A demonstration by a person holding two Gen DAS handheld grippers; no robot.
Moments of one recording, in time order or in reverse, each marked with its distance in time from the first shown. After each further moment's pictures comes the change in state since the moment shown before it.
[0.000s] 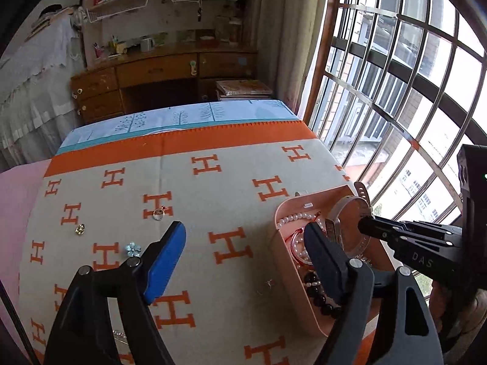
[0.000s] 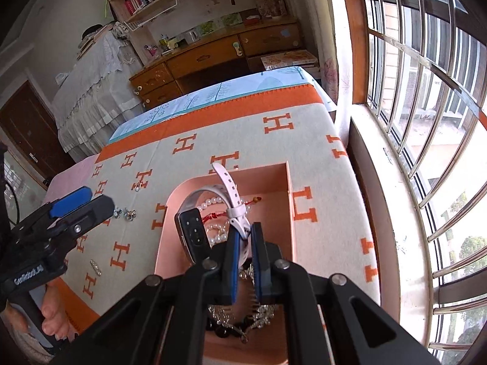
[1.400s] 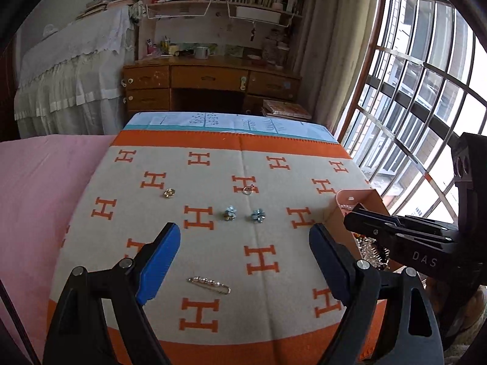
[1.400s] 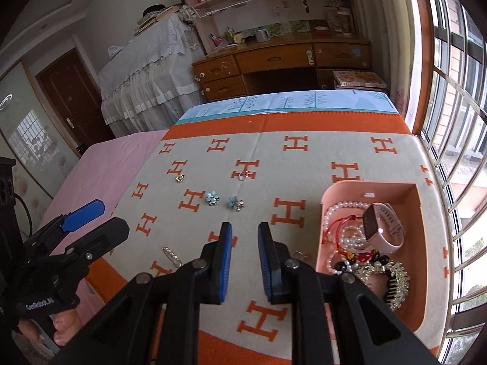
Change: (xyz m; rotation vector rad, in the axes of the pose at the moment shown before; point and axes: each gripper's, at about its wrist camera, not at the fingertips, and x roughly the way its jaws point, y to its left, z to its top) left arm -0.103 0.109 -0.063 -0.171 -0.094 0.090; right arm -0.024 0.151 -0.024 -0.215 -0.032 0.188
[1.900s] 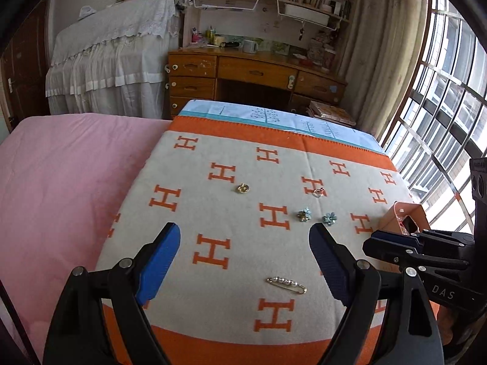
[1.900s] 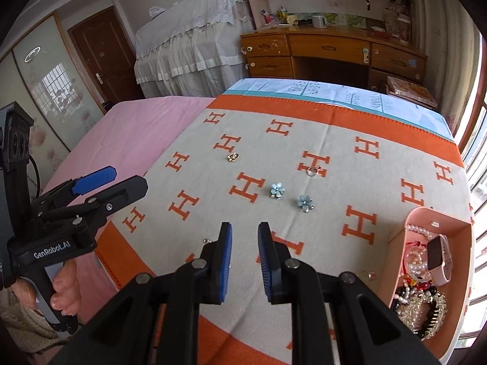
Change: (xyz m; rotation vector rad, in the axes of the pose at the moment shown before) left arm -0.002 0.090 0.002 -0.109 0.027 0.135; right arm 0.051 0.068 0.011 -0.174 0.137 0.105
